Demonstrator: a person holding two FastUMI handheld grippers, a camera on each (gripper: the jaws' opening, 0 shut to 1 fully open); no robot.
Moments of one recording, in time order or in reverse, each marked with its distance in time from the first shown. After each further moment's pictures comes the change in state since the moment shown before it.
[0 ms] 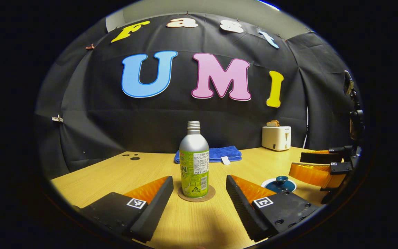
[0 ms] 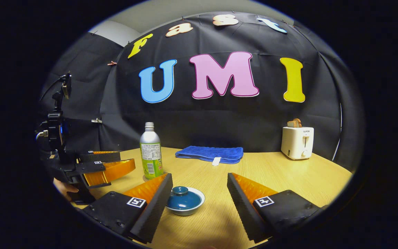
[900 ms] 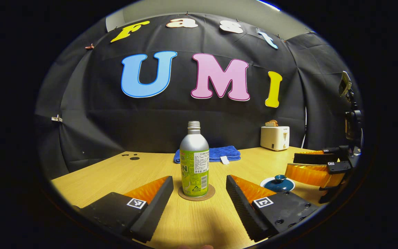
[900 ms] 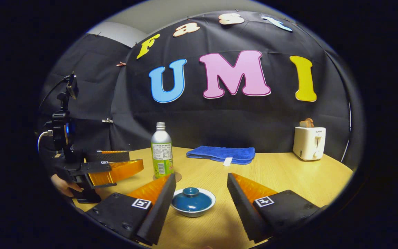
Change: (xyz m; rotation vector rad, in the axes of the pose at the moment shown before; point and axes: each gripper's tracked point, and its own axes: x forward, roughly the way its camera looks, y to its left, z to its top) left arm -0.008 0.000 0.008 -0.001 0.000 -0.015; right arm 0.004 0.015 -0.001 0.001 0.002 0.091
